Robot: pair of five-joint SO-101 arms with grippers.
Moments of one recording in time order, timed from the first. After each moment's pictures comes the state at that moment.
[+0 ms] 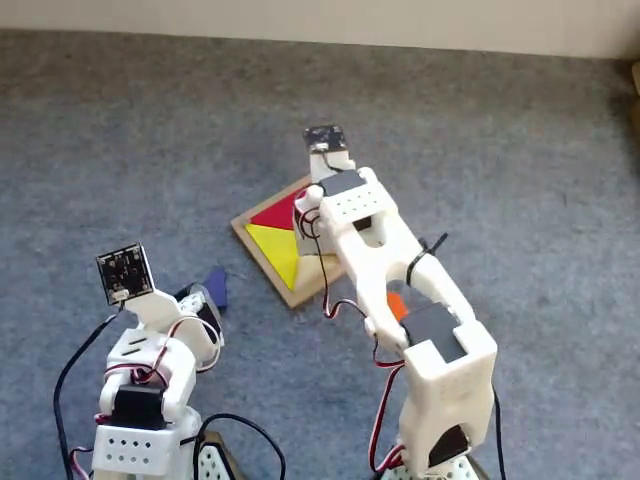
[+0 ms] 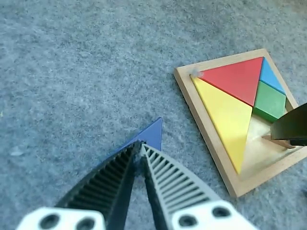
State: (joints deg) left arm -1.5 -102.3 96.0 55.5 29.3; right arm -31.6 20.3 1.0 64.3 -9.7
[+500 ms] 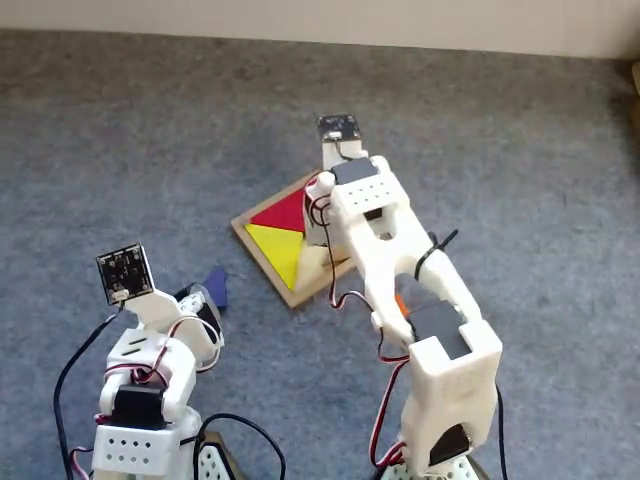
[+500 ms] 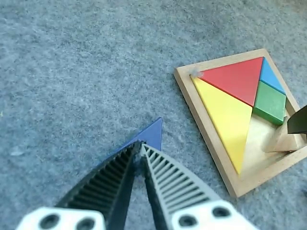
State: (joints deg) left arm -1.5 -102.3 96.0 55.5 29.3; right arm -29.2 20.3 -3.1 68.5 -9.7
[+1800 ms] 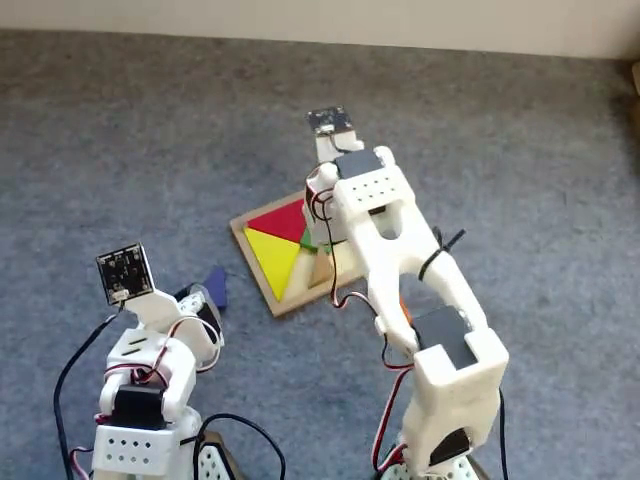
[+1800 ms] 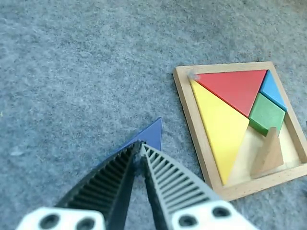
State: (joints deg) left arm -1.5 -102.4 96.0 55.5 29.3; right arm -29.0 16.4 -6.2 75.6 -1.9
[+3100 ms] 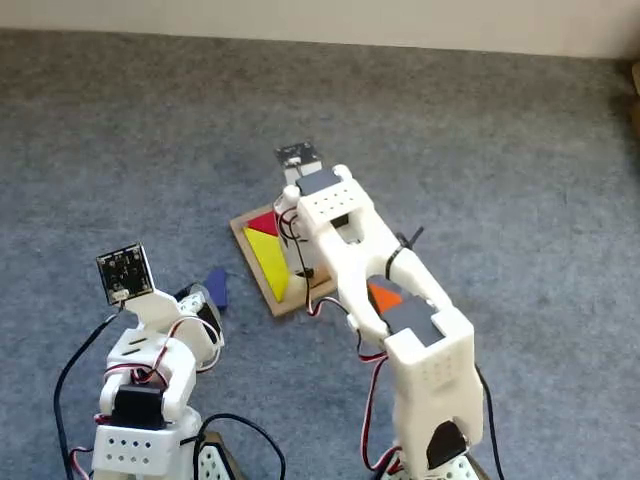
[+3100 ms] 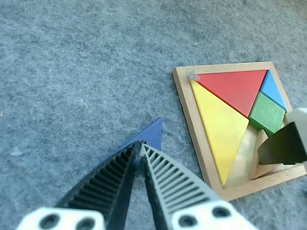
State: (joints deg) left arm -1.5 -102.4 96.0 55.5 29.3; right arm -35.3 28.8 -7.4 75.9 -5.6
